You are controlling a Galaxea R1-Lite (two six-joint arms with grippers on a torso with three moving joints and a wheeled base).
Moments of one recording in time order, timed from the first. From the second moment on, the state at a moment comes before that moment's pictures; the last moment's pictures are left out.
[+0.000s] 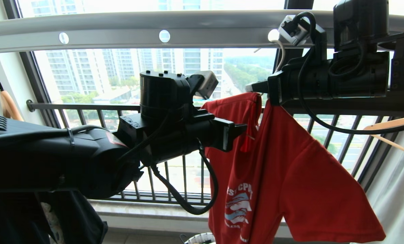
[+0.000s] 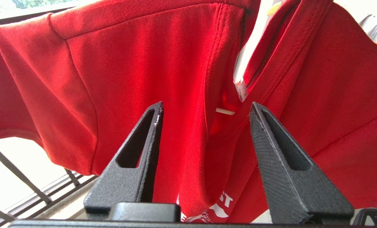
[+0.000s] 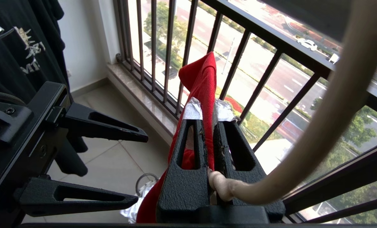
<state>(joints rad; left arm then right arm) -0.77 1.80 -1.21 -0.50 -0.10 -0.15 0.44 1.74 -1.62 0.20 0.25 -0.14</state>
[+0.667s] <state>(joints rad) -0.76 1.96 -1.30 -0.65 -0.05 -0.16 0.45 1.74 -1.62 0.20 0.25 -0.14</state>
